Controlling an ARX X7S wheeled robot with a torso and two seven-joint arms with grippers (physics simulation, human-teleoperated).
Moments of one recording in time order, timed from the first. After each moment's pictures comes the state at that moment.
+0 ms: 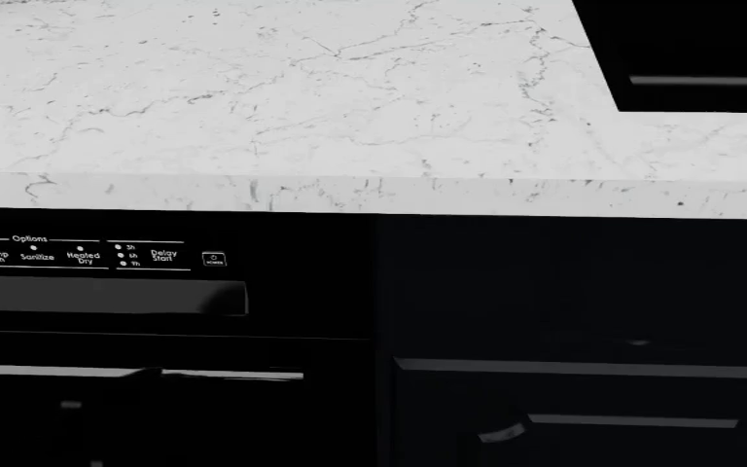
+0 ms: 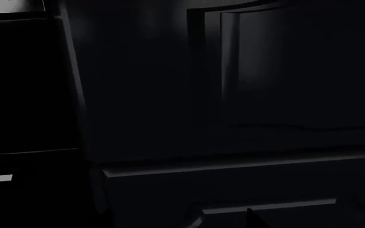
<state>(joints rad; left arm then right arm) -0.48 -0.41 0.82 -0.33 0.68 -0.32 -0.10 -0.08 0.26 -0.25 -0.07 0.26 -0.12 0.32</state>
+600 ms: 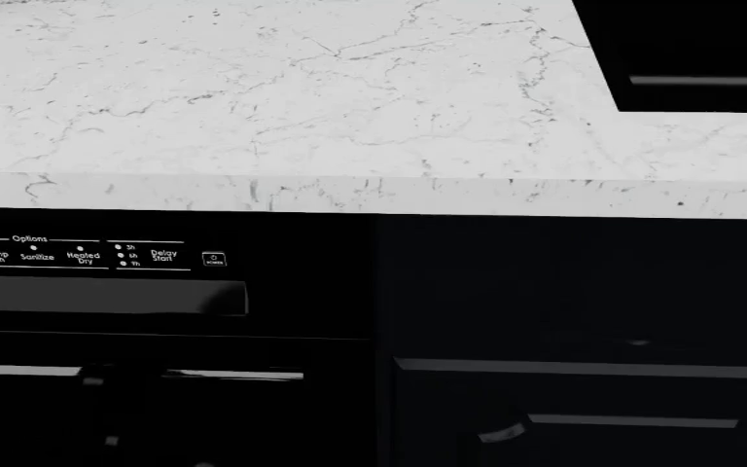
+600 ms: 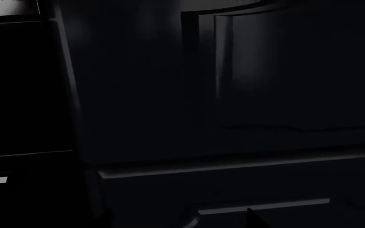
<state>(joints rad) -0.62 -0.33 0.88 -0.63 0.68 -0.21 -0.15 -0.09 0.27 -0.25 -0.08 0.27 -0.13 0.33</state>
